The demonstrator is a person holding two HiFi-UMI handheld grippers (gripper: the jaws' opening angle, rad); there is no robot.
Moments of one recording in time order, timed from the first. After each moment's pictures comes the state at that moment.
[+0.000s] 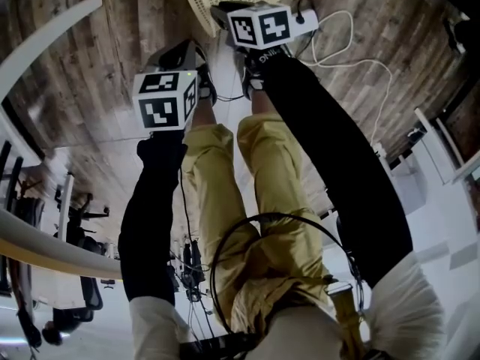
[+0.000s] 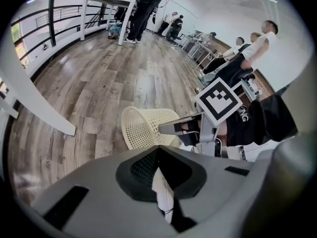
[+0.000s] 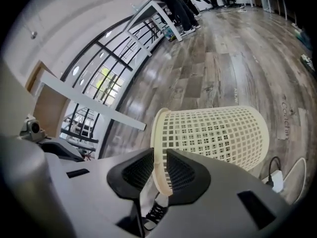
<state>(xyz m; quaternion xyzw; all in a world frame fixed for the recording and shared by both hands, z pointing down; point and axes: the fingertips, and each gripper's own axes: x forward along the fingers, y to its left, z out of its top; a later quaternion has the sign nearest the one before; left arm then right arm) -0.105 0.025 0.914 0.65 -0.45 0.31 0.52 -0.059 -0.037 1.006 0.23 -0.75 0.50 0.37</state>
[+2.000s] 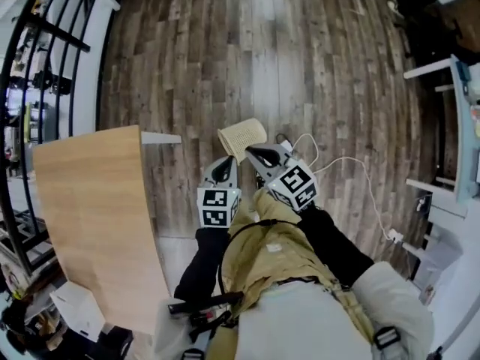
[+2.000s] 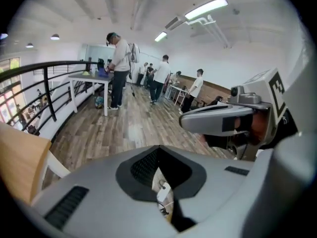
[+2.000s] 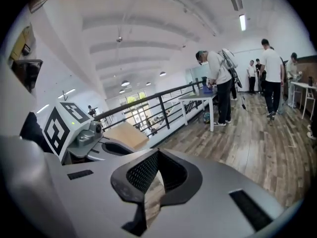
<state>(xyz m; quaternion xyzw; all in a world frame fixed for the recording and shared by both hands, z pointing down) -0.053 0.019 0.385 0.77 -0.51 0.20 0.31 -0.023 -0.005 0.346 0.23 -0.93 0.21 0.21</state>
